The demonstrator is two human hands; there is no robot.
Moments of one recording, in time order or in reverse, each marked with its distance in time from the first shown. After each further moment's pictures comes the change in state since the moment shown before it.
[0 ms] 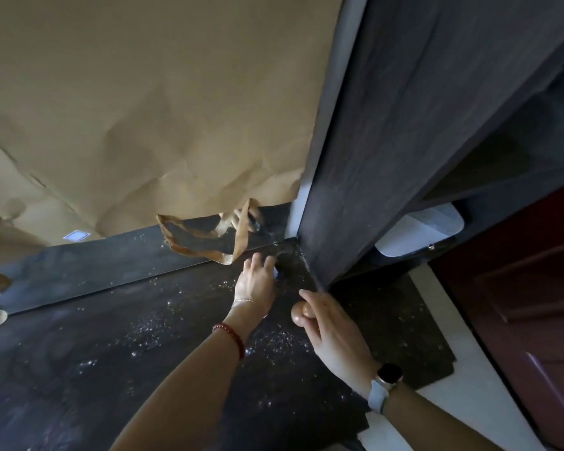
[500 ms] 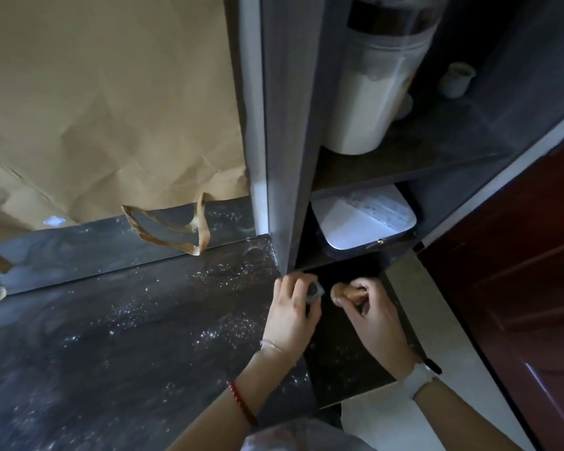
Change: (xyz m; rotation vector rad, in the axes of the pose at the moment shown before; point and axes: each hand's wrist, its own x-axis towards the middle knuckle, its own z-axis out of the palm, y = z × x) left_hand -0.085 0.133 0.023 -0.320 0.426 0.268; right_hand -0.045 0.089 -0.085 0.316 0.215 0.305
